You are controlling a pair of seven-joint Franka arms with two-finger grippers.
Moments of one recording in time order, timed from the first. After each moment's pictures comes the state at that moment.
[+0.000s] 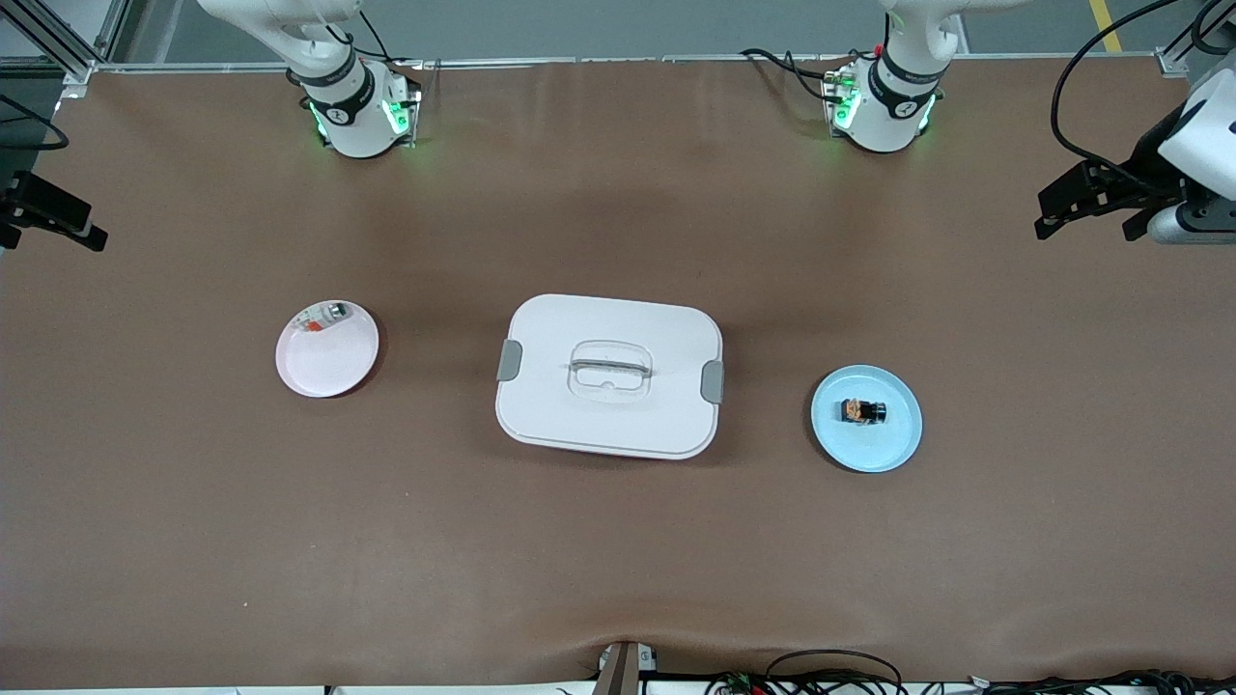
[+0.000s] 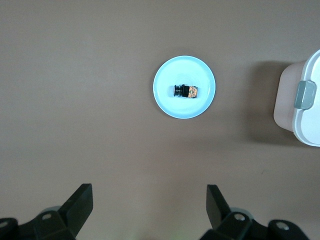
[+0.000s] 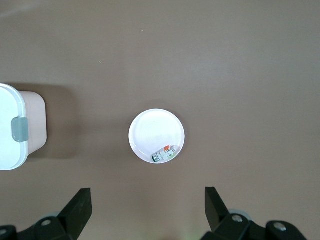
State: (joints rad) left arm 0.04 -0.09 -0.10 -1.65 -0.03 1.57 -0.04; right arm -0.02 0.04 -0.06 -1.40 0.05 1.41 -0.01
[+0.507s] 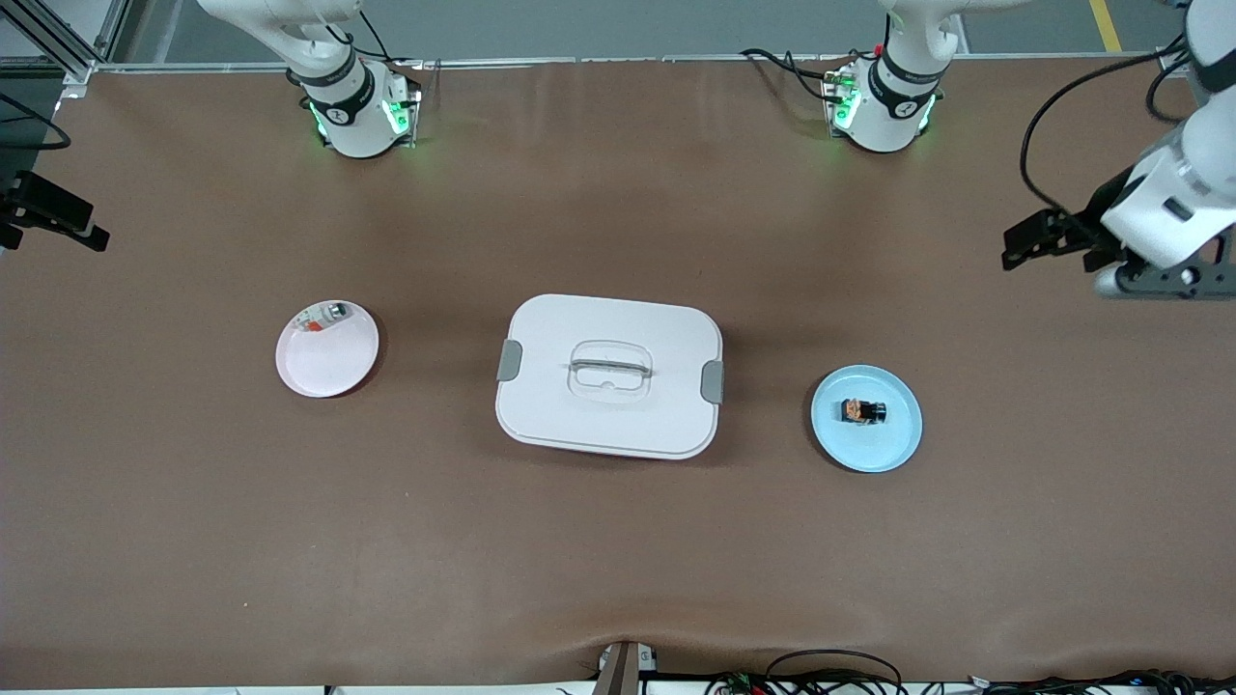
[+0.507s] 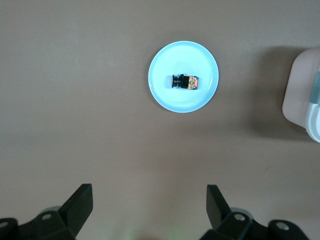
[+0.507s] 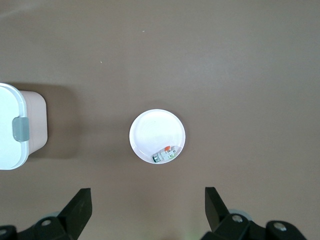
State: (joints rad) left arm 0.04 0.01 -0.12 -1.70 -0.03 1.63 -0.05; right arm -0.02 0.04 -0.06 -1.40 0.05 1.42 -0.01
